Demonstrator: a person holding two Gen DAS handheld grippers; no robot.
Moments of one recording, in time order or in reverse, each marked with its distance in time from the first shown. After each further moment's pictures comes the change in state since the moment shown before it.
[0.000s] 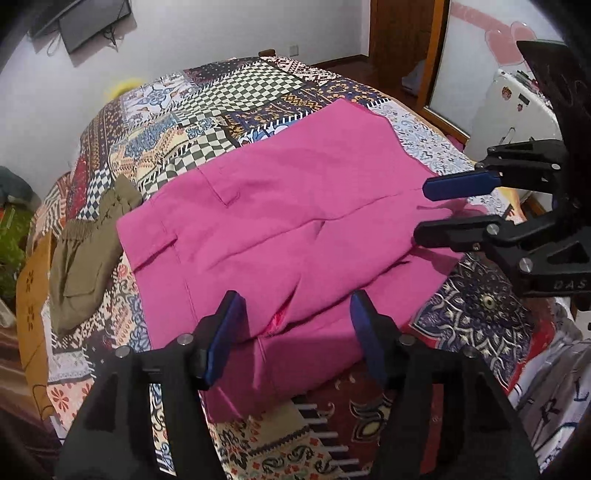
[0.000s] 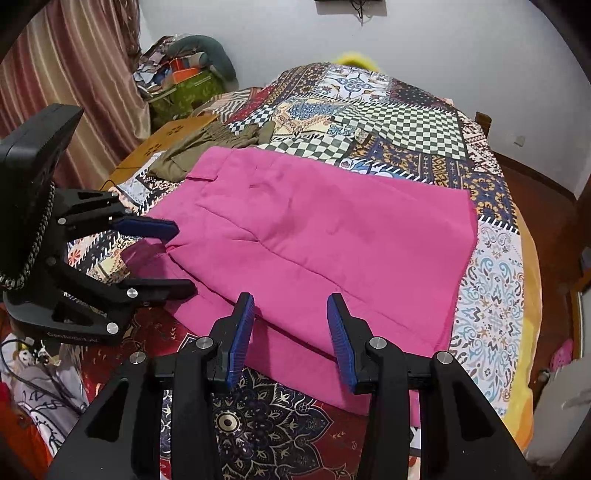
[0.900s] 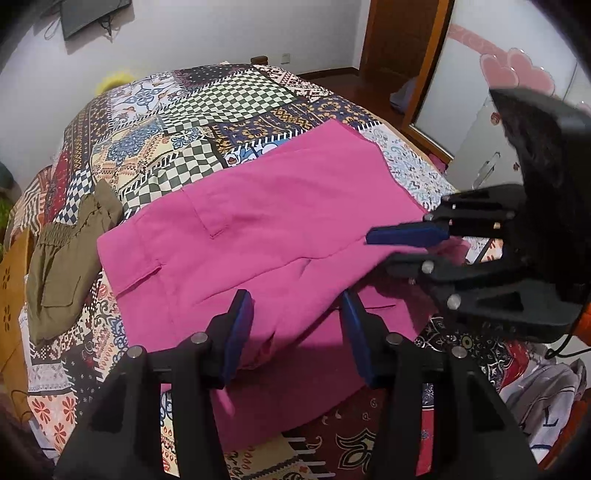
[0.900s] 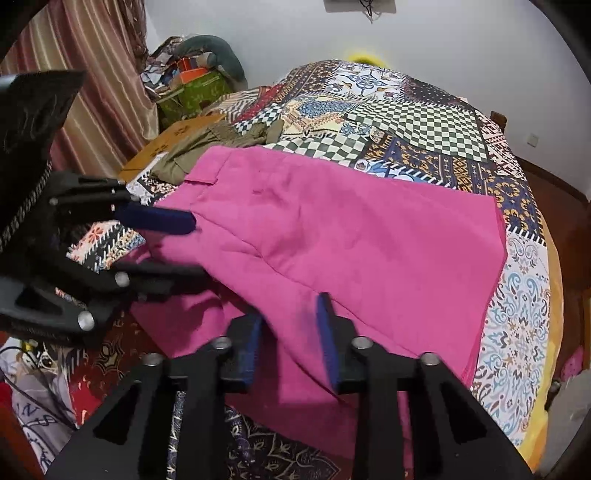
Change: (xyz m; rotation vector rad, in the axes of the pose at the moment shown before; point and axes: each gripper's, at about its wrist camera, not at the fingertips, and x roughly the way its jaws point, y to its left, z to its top) left arm 0.003 0.010 0.022 -0.049 -0.024 -0.114; right arm 0.023 -0.001 0.012 -0.006 -0.021 0.051
